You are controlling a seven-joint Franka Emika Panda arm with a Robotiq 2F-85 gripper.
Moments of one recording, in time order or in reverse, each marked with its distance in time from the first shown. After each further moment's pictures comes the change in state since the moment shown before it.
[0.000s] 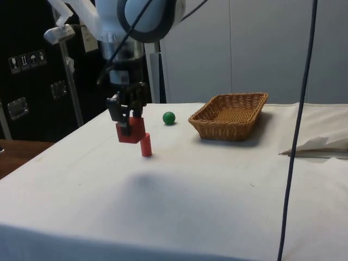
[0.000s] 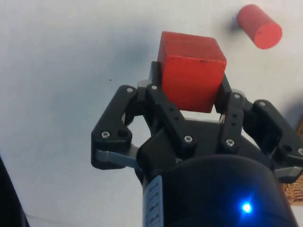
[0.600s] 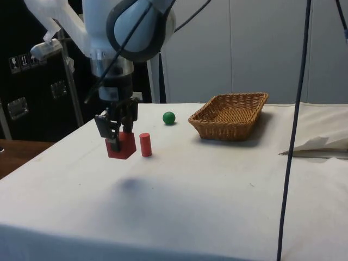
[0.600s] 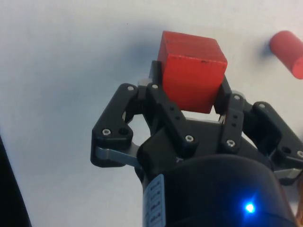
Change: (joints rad) arm 0.006 0.101 0.043 0.076 0.029 0.026 0.034
